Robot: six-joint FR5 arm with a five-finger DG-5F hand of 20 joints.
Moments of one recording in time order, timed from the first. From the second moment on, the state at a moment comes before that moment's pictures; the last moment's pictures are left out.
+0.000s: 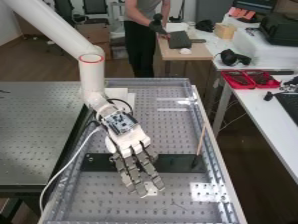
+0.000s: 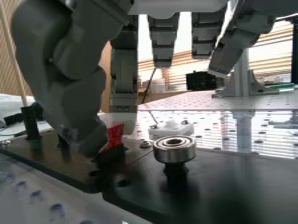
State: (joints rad) arm 1.74 -2.22 -1.77 -2.42 -0.46 -0.56
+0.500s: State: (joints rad) arm 1.74 -2.21 -1.77 -2.41 -0.47 -0.57
